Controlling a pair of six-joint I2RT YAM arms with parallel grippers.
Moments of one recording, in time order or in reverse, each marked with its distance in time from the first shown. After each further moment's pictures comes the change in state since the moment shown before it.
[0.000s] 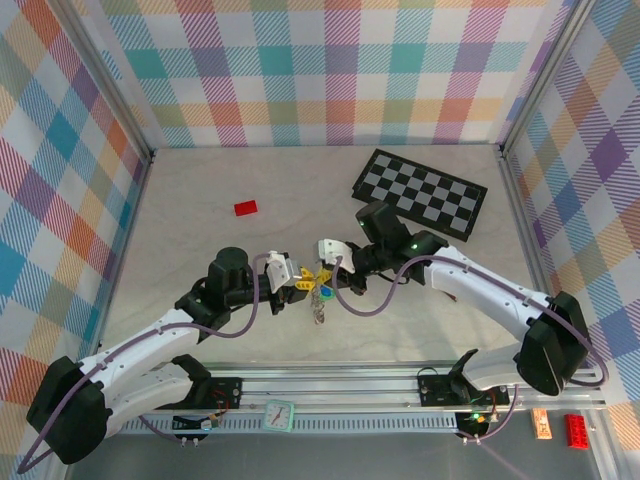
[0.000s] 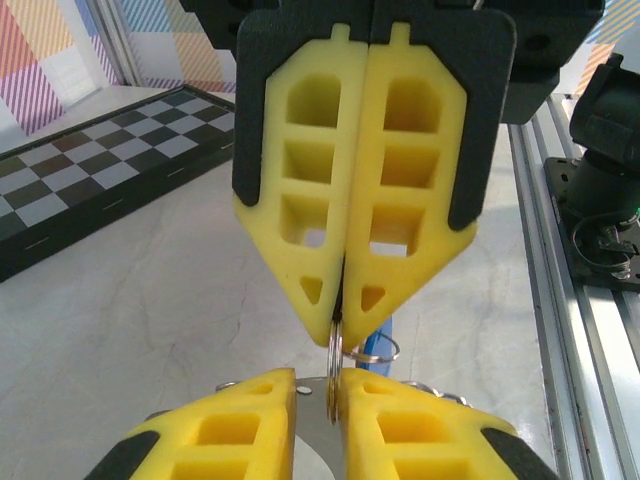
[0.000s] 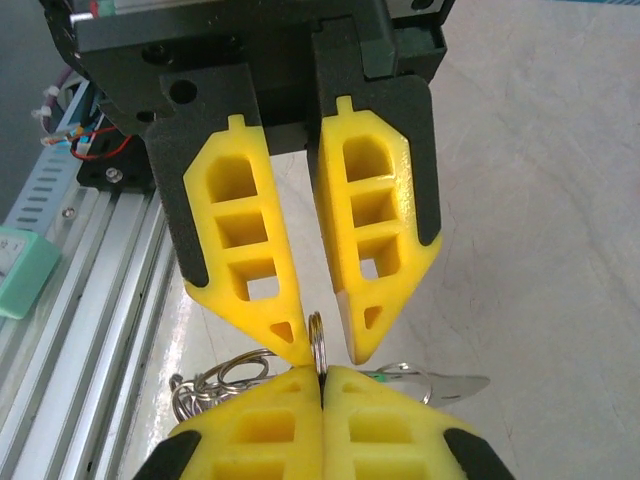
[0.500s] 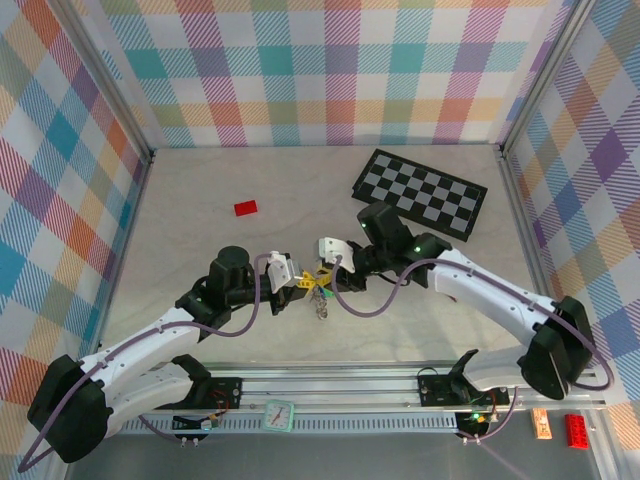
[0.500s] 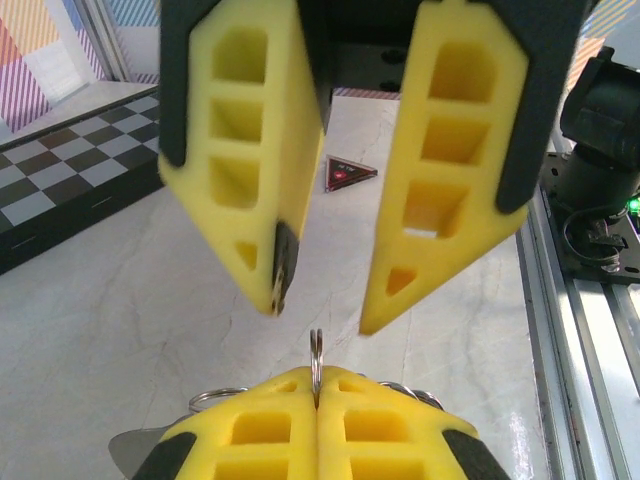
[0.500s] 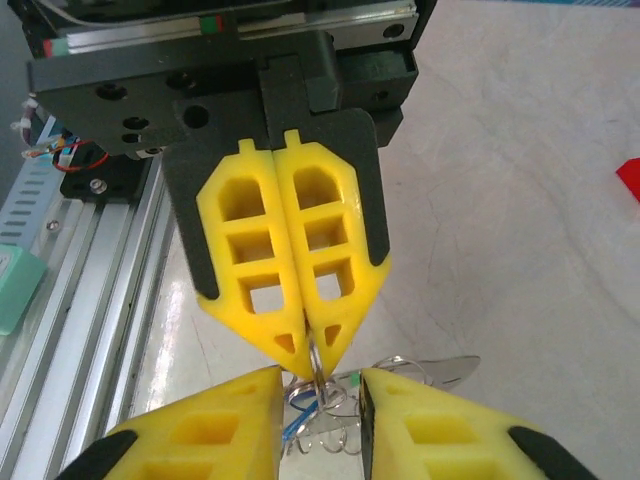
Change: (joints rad) left arm -0.001 0.009 0.008 -0.018 0.016 0.011; right arm 0.000 -0.051 -0.034 0.040 0.042 0.074
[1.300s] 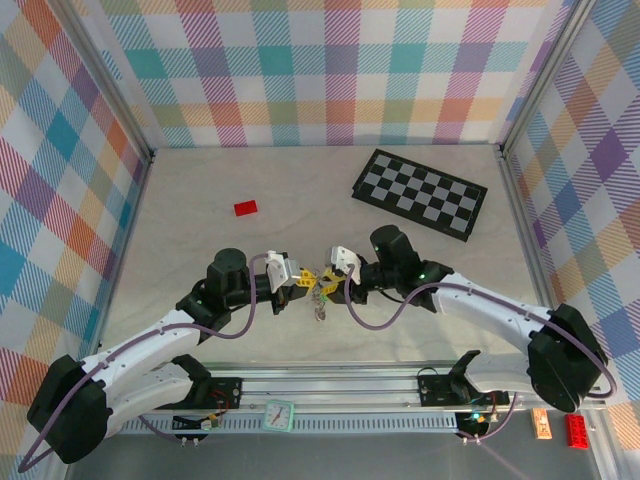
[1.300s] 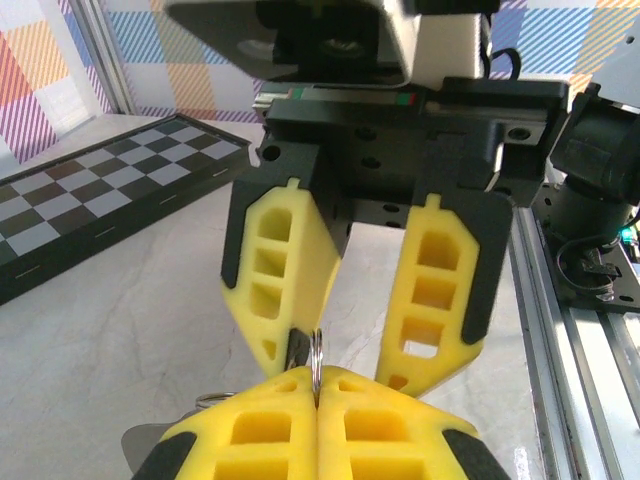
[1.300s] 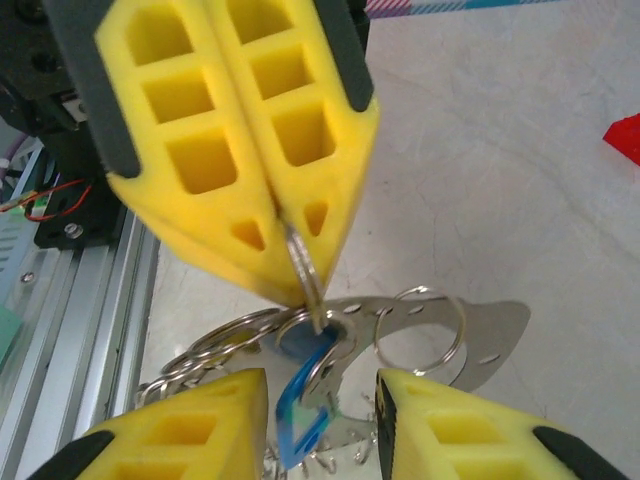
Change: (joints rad) left arm 0.000 -0.005 -0.031 0.110 0.021 -0.047; right arm -0.006 -0.057 -0.308 0.427 -0.011 0.236
